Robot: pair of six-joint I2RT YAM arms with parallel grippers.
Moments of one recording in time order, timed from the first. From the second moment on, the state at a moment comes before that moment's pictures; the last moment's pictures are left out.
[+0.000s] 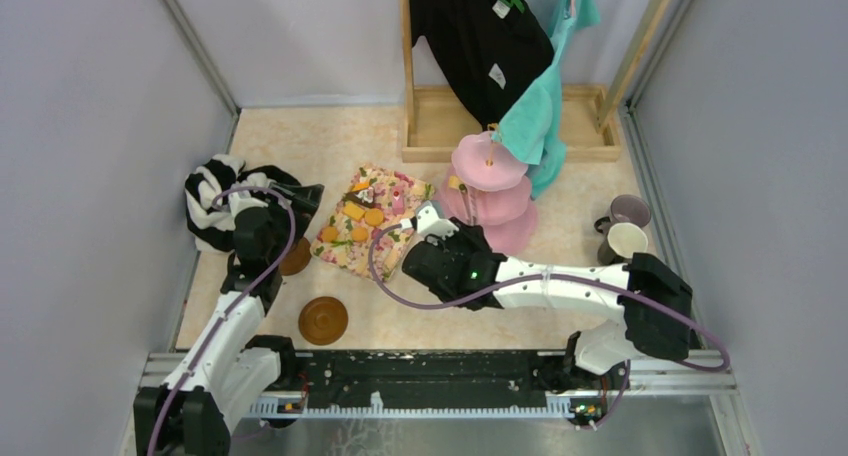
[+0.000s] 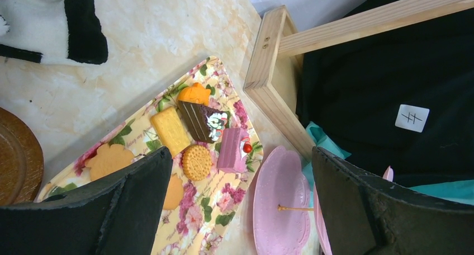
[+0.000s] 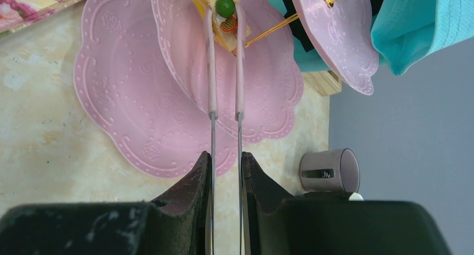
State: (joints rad) left arm -0.10 0.84 0.41 0.20 -0.04 -1.03; right arm 1.22 1.43 0.97 -0.48 1.18 0.10
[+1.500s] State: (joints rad) left arm -0.10 0.85 0.41 0.22 -0.03 -1.03; right arm 1.20 1.43 0.97 -0.47 1.15 0.10
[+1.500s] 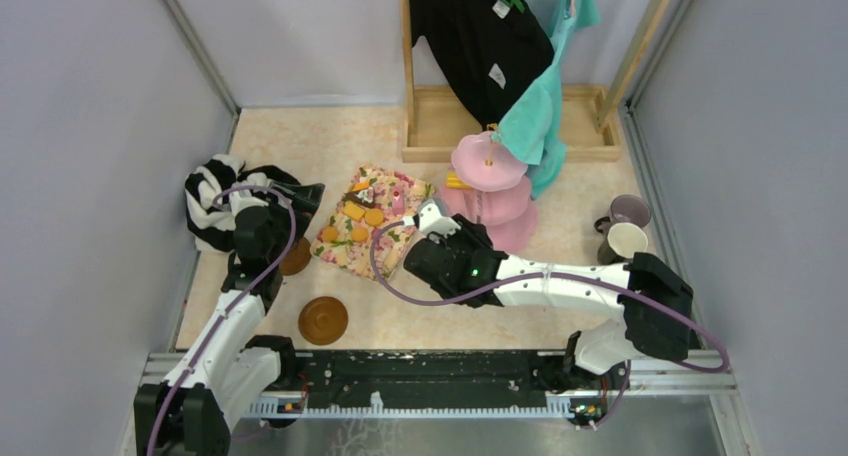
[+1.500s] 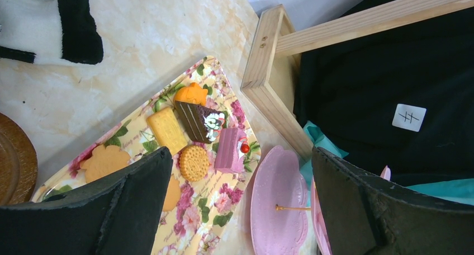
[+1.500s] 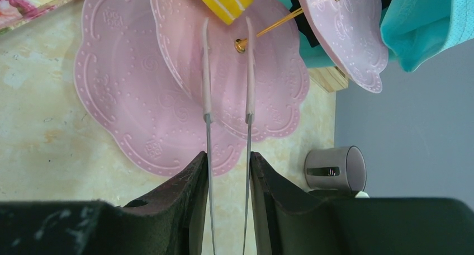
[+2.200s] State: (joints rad) left arm -0.10 0.85 0.41 0.22 -0.03 -1.03; right arm 1.20 1.29 0.89 -0.48 1.13 0.12
